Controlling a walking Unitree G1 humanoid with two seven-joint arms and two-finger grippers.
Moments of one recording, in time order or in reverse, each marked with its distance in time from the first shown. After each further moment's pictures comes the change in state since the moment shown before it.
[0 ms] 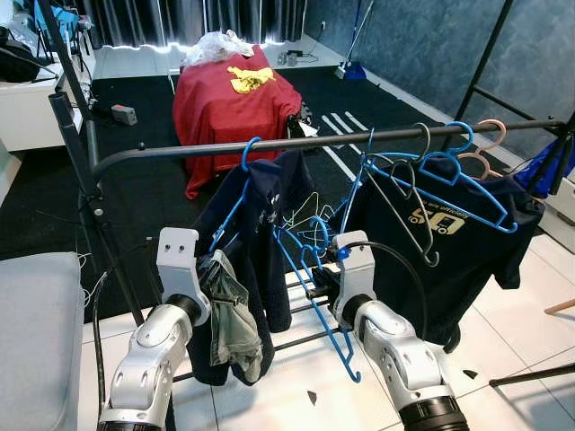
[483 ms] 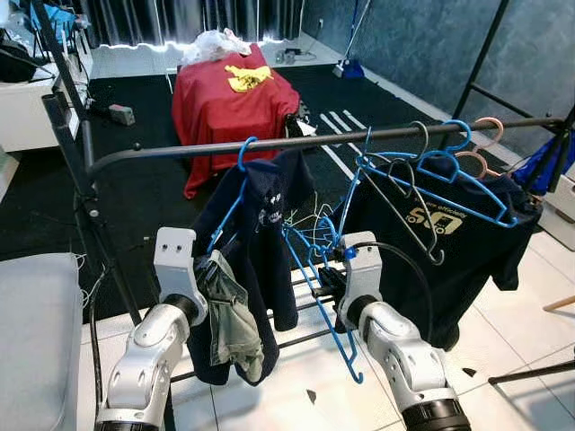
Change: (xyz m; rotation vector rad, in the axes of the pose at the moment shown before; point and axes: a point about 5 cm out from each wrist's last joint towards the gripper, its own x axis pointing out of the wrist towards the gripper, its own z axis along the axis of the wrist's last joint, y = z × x) left arm -0.001 0.006 0.000 -0.003 0.007 0.018; right arm -0.003 -0.006 -0.001 0.028 -0.006 -0.042
